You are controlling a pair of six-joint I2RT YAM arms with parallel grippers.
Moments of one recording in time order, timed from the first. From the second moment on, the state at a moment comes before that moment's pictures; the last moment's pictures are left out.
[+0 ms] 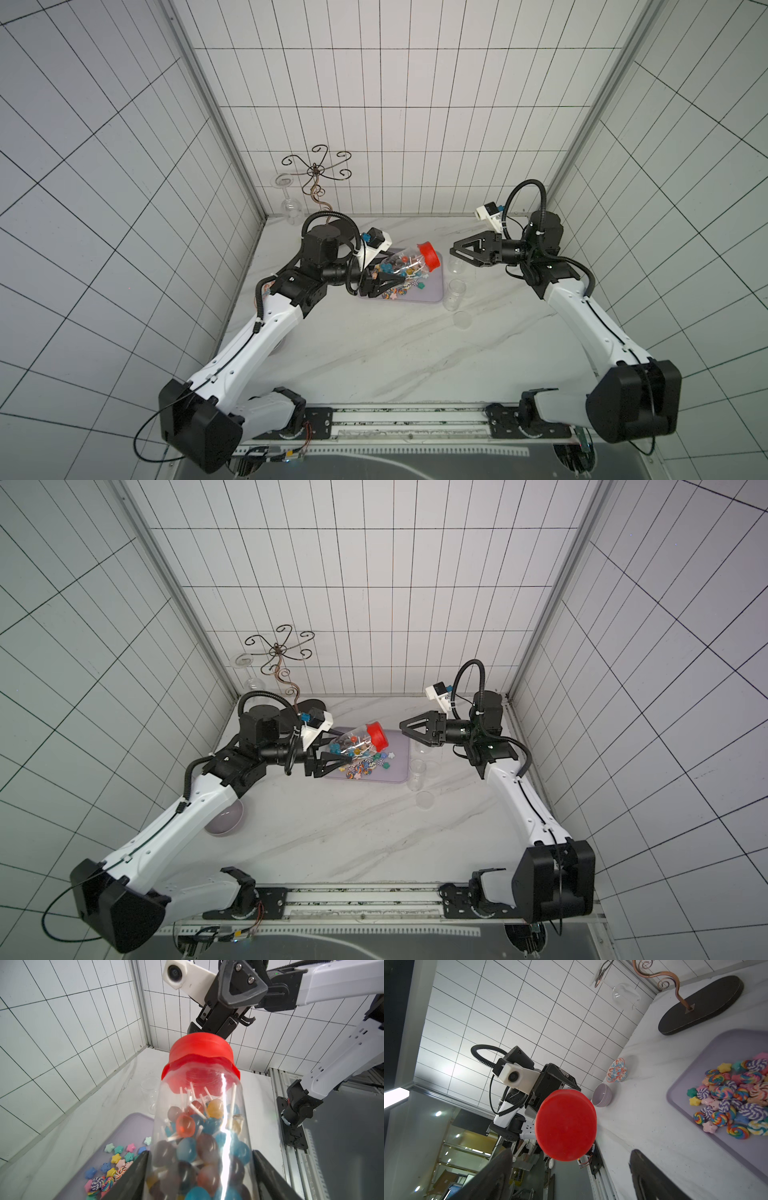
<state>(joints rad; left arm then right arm) -0.47 1.19 1.14 -0.34 0.79 0.26 0.14 1.31 1.10 0.03 -1.31 0.85</state>
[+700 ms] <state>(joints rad) -0.61 1.16 1.12 -0.44 0.52 0.39 0.23 1.38 1.19 -0.44 -1.27 0.62</state>
